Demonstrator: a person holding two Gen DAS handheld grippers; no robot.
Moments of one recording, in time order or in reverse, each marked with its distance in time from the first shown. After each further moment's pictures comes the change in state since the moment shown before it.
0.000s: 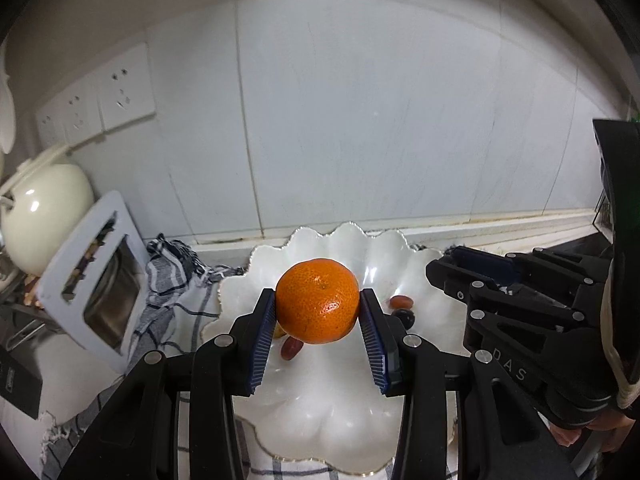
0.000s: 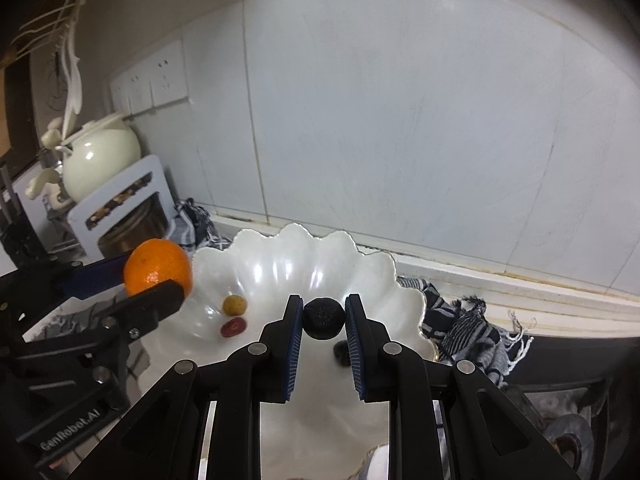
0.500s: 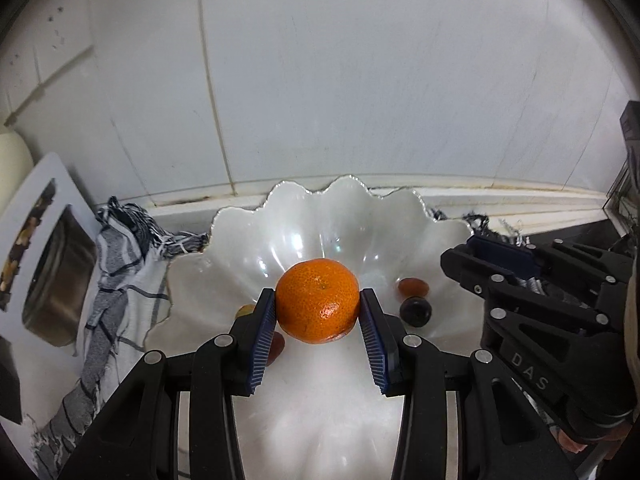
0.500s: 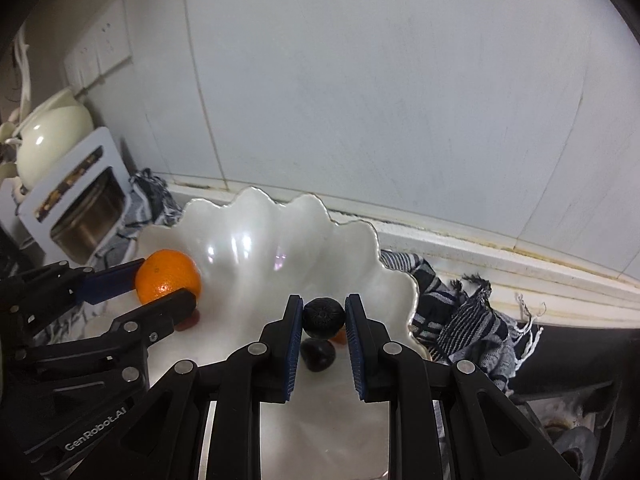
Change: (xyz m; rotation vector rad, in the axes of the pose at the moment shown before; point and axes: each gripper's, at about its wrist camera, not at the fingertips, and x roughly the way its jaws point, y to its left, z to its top) left arm 0.083 -0.005 0.007 -0.019 0.205 -0.033; right arm 0.064 -0.029 0.003 0.032 0.157 -0.030
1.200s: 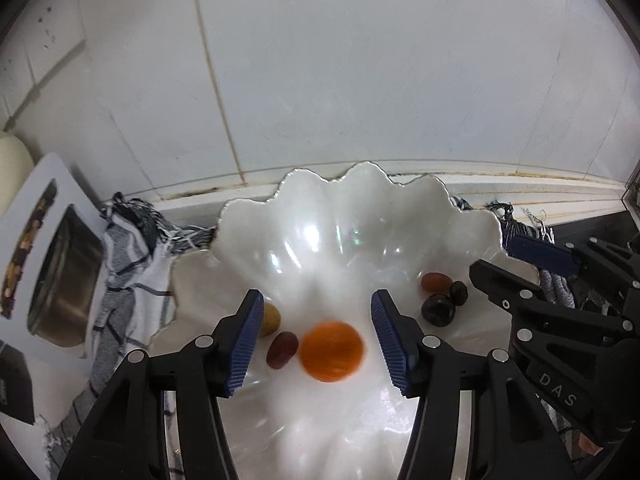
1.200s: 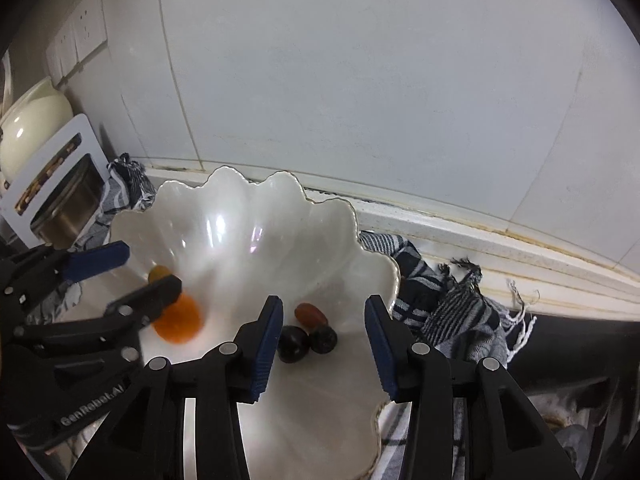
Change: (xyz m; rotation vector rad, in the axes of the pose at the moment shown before) left arm 0.011 0.003 0.002 0.012 0.039 0.071; right arm 0.012 -0.014 -0.003 0.014 0.055 -0.028
